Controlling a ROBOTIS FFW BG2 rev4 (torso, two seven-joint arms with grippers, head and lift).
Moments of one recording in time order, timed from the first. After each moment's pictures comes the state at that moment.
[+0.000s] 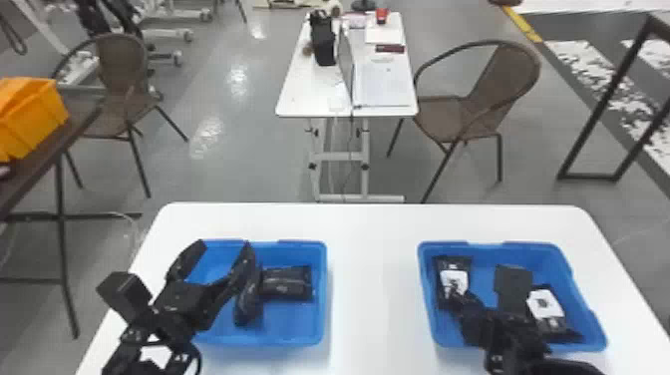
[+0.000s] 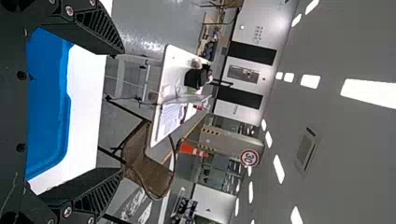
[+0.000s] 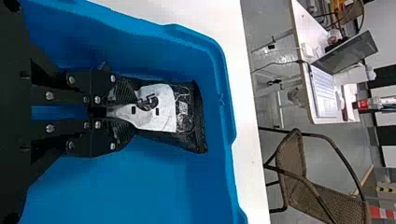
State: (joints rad) left arm 0.24 0.00 0.19 -1.56 0.26 -0.12 -0.45; right arm -0.03 -0.05 0.05 -1.17 -0.21 0.28 0.04
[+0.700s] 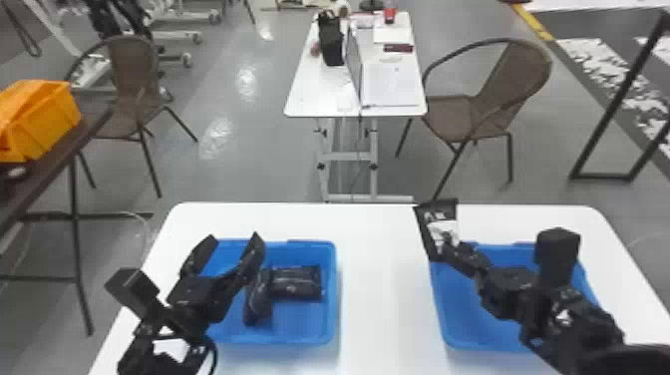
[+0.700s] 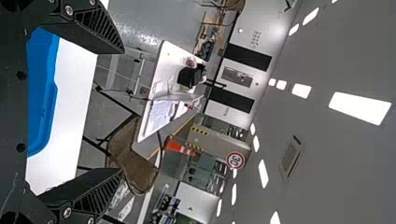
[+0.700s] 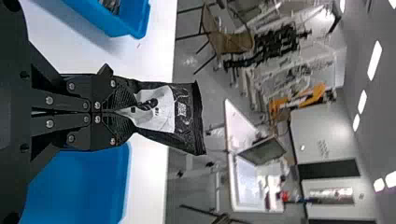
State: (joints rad) left arm 0.23 0.00 0.18 -1.57 0.37 -0.10 -0.44; right arm 0.10 -0.19 0.09 -1.63 -0.24 0.31 0.40
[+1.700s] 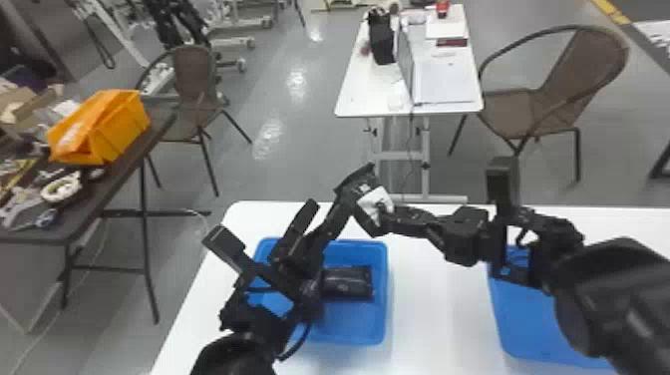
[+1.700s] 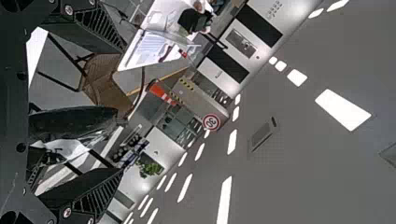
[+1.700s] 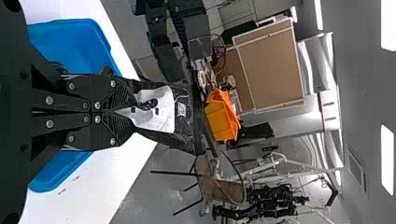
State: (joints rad) left arm 0.15 0.00 0.05 -1.63 0.67 0.06 -0.45; right arm -0.30 -0.17 0.42 -1.35 -0.30 0.28 0.76
